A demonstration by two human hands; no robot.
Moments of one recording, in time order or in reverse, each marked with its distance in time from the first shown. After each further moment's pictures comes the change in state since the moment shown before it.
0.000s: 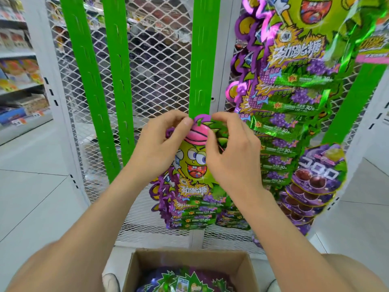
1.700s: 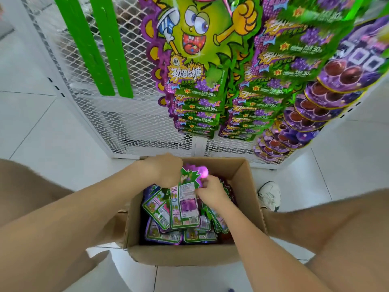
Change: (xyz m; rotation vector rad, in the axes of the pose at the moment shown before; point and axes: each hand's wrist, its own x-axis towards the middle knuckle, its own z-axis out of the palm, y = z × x) left_hand -0.186 -0.121 0.079 0.713 -1.246 -0.571; right_hand -0.354 0.074 0.070 0.214 -0.972 1.148
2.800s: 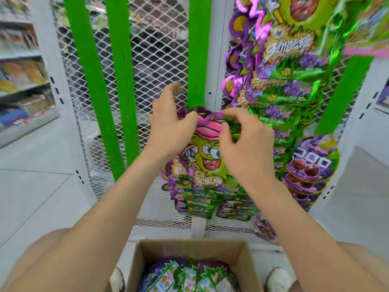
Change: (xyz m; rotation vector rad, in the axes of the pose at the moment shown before) left_hand -0.102 0.053 -0.232 -0.811 1.360 0.316; right_hand -0.102 -0.302 -0.208 -0.214 0.934 -0.967
